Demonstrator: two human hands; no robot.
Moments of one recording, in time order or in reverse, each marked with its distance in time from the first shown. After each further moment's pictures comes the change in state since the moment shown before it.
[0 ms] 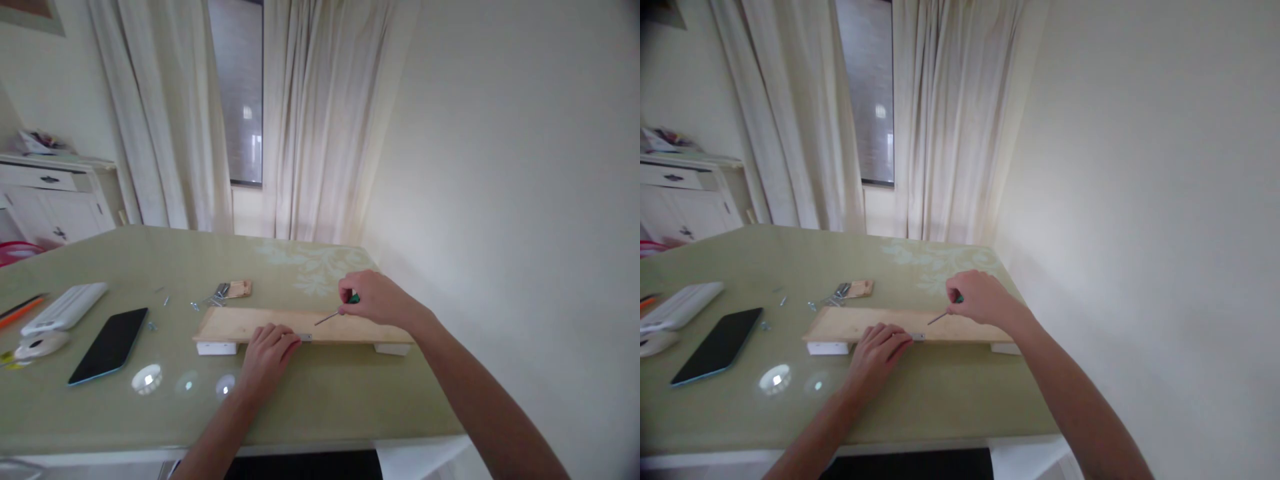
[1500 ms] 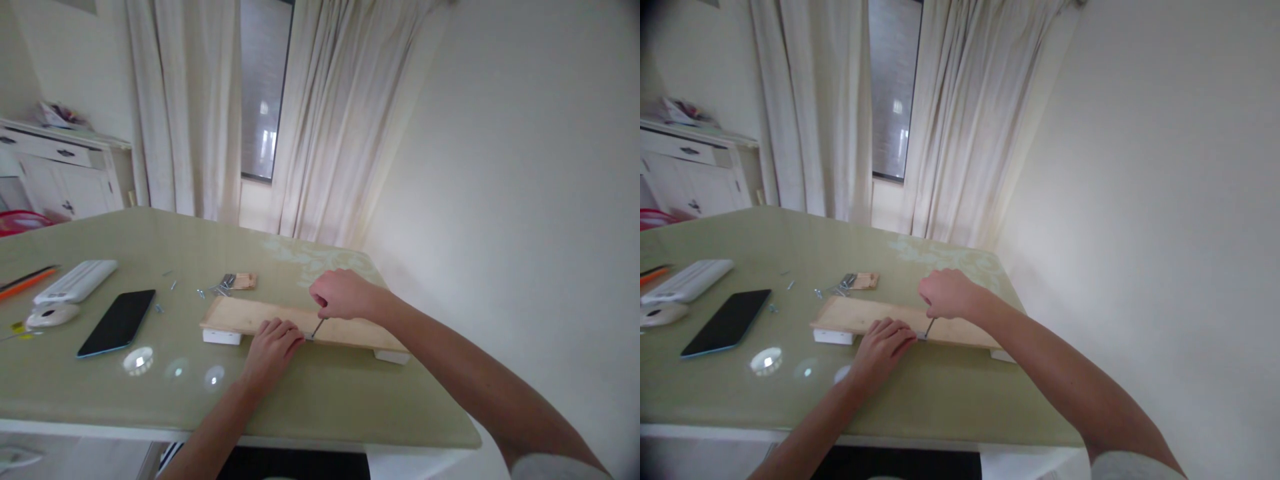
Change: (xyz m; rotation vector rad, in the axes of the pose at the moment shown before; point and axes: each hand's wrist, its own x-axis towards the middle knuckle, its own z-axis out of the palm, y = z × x) left_hand 0.001 0.003 0.003 -0.019 -0.054 -0.047; right_hand 0.067 -0.068 -0.004 -0.423 -0.522 -0.096
